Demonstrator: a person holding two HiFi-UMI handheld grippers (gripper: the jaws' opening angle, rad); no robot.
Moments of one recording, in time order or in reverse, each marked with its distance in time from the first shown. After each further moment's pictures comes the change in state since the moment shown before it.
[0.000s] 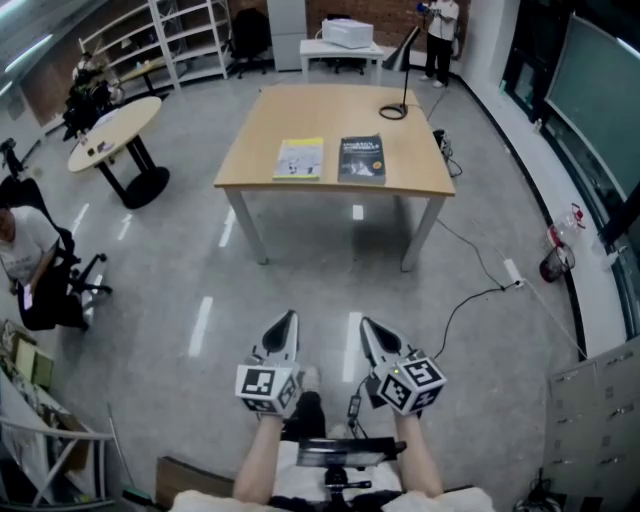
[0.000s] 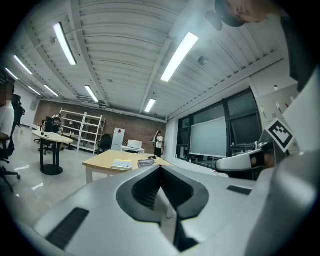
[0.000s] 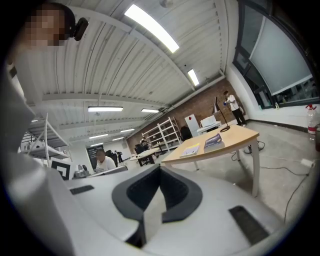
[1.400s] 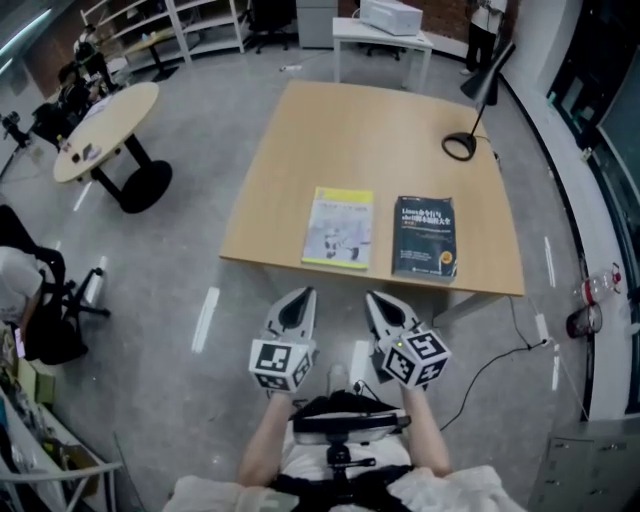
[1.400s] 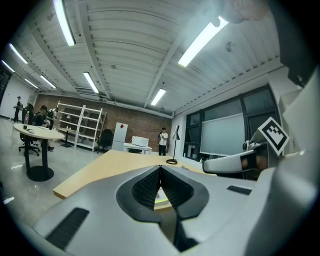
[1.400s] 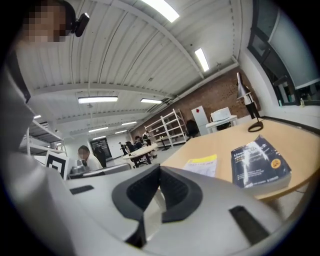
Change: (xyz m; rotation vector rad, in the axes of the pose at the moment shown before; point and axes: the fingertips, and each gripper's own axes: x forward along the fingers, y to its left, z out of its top) left arm 0.399 0.280 0.041 -0.006 0.044 0.006; right arm 0.471 -0.169 0.108 -0.059 0.090 0.082
